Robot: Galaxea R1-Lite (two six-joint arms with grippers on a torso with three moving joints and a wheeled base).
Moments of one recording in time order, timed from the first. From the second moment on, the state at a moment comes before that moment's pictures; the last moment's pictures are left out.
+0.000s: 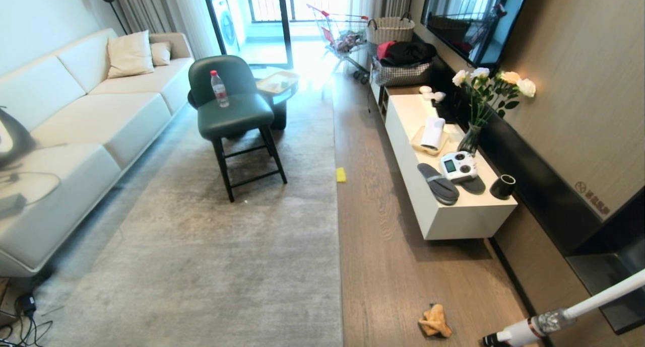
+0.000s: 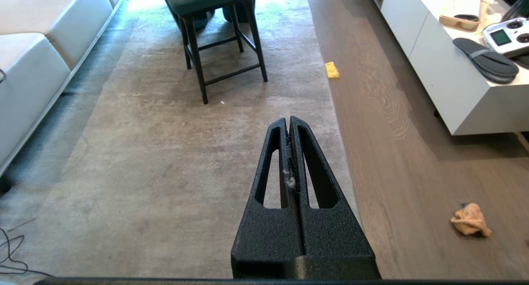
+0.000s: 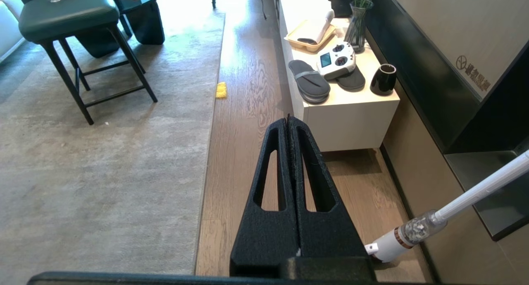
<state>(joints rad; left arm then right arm) 0.00 0.00 0.00 0.00 0.00 0.03 0.00 0.00 0.00 -0.05 -0.03 0.05</state>
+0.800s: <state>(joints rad) 0.00 0.00 0.00 0.00 0.00 0.03 0.00 0.00 0.00 -0.05 -0.03 0.05</state>
